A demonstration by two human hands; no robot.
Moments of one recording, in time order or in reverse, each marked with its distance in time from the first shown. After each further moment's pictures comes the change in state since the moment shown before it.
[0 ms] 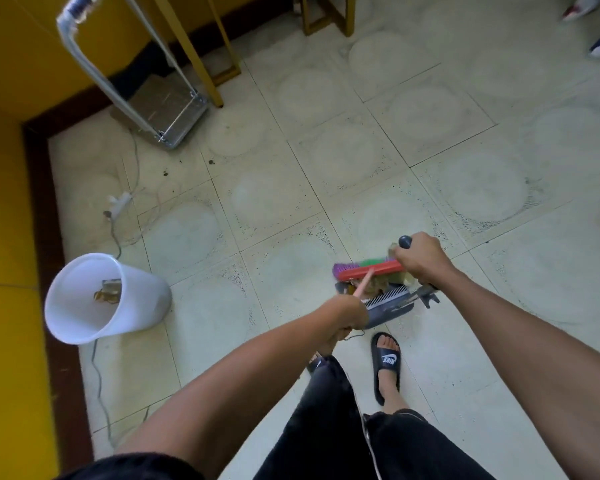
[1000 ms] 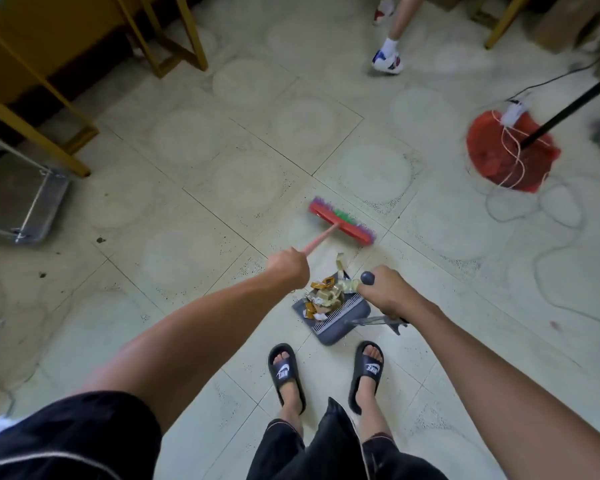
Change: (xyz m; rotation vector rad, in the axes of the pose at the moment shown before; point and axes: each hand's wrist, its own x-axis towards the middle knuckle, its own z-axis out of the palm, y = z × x) left_hand 0.075 0.021 -0.138 0.525 0.544 0.260; right_hand -0.026 0.005 0.007 0.173 0.024 0.220
